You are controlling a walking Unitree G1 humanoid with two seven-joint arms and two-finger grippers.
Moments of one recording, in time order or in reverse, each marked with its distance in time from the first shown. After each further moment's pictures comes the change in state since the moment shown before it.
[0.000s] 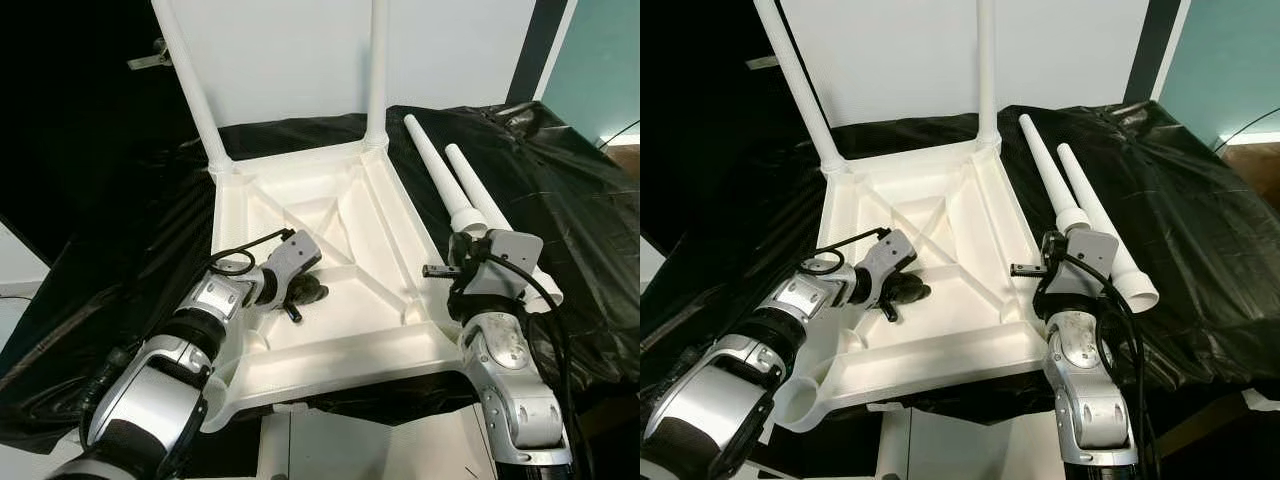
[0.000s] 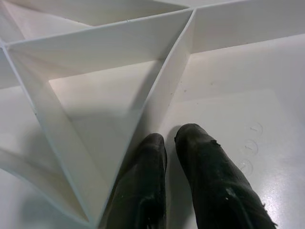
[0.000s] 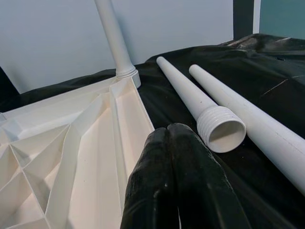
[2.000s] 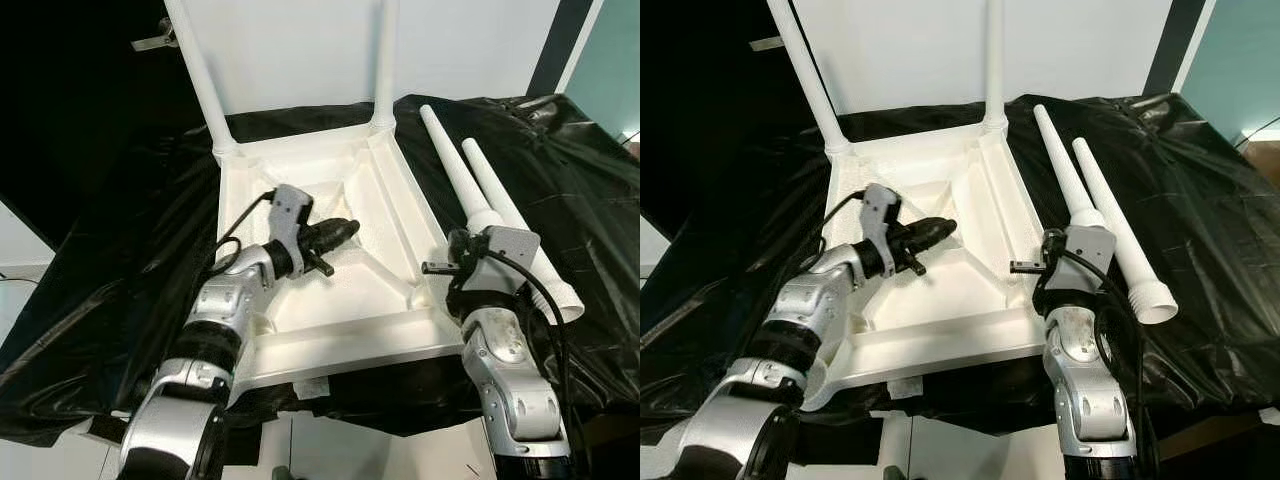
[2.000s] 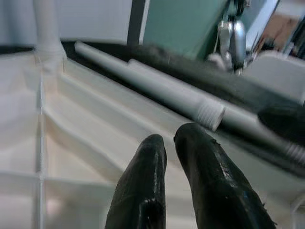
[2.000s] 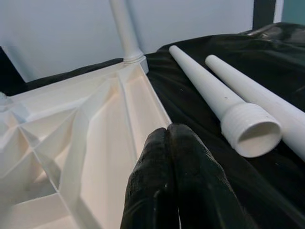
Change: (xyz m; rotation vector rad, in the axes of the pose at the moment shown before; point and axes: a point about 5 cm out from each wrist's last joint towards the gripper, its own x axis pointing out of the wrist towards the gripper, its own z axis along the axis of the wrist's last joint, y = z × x) left arm -0.029 -0.008 0.060 -0.251 -0.709 -0.003; right arm 0.006 0.001 0.000 -0.003 0.000 0.009
